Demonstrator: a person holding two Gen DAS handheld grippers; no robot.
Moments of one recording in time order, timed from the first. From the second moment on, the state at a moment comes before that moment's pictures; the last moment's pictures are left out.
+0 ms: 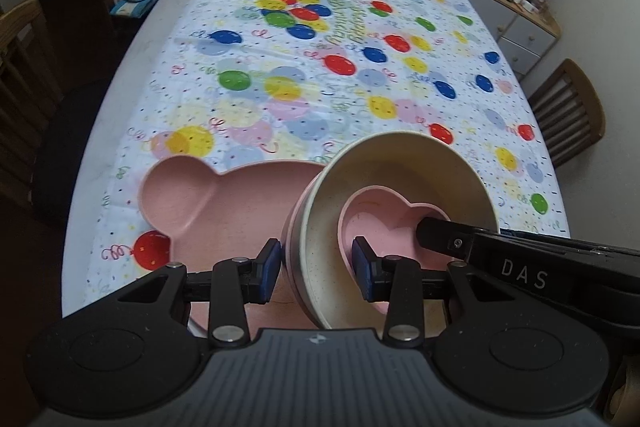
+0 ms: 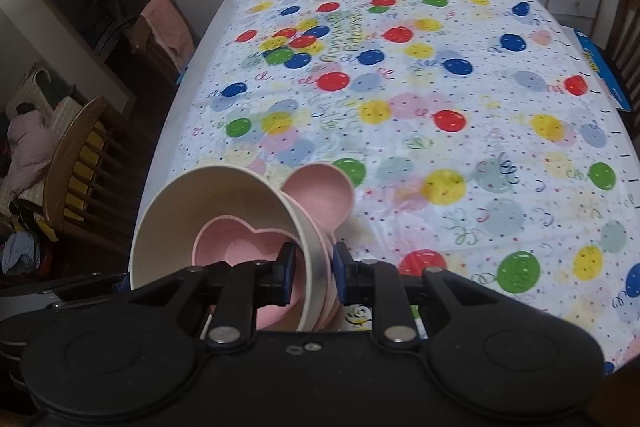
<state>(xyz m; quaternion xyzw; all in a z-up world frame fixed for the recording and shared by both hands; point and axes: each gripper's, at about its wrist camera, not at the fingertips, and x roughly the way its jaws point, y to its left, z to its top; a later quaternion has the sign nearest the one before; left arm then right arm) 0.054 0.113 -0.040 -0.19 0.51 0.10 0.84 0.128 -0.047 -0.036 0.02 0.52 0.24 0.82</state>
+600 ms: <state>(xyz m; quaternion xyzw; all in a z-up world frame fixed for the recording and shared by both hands) 0.057 0.139 -0.083 -0.20 0.53 0.13 0.81 0.139 0.000 -0.078 -0.01 0.56 0.27 0.79</state>
